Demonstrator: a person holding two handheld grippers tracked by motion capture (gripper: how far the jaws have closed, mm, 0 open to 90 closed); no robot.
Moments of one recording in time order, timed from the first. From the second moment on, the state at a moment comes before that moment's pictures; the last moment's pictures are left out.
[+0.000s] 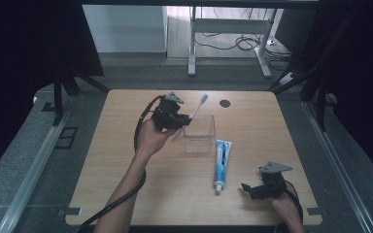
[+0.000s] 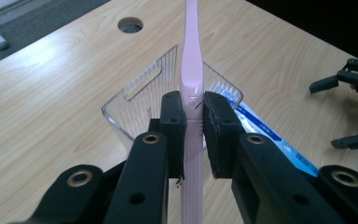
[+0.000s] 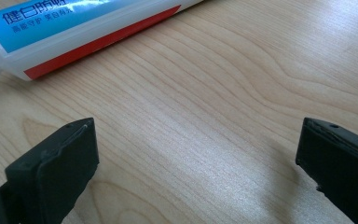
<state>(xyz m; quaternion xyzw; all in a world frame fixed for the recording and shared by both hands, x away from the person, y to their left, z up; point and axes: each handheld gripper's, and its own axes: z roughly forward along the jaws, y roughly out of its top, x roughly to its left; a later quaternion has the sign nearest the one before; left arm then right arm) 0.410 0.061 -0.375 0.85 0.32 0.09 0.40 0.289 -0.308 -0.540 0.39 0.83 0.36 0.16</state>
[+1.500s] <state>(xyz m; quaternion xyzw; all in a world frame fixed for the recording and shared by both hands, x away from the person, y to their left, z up) 0.444 0.002 -0.402 0.84 0.33 0.12 0.41 0.289 -0.307 -0.541 0.39 0.83 0.36 0.16</state>
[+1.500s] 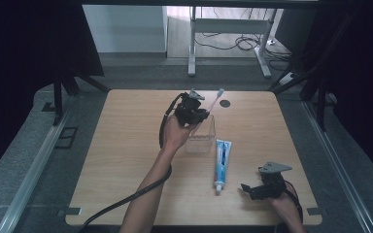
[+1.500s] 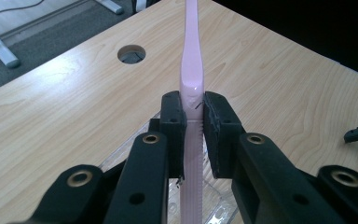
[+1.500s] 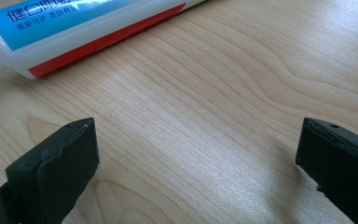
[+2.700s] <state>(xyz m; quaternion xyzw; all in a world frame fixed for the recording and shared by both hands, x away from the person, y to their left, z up) 0.448 -0.020 -0.443 0.87 0.32 0.12 0.36 0.289 -0.306 -0.542 0.38 0.84 0.36 0.15</state>
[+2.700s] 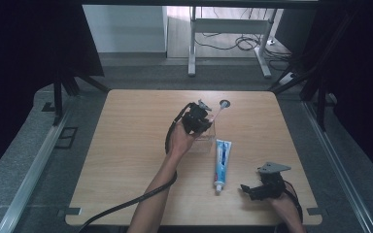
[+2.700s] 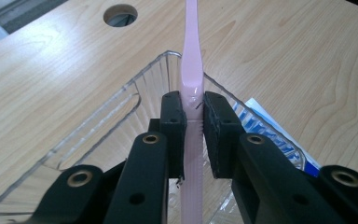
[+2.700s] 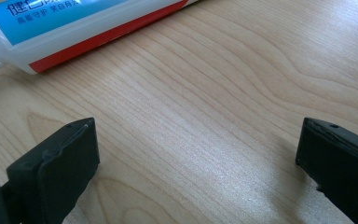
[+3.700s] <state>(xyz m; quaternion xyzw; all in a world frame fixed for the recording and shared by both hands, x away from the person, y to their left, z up) 0.448 -0.029 -0.455 0.89 0.31 0.14 0.30 0.290 -0.306 -0.542 0.38 0.84 0.35 0.15</state>
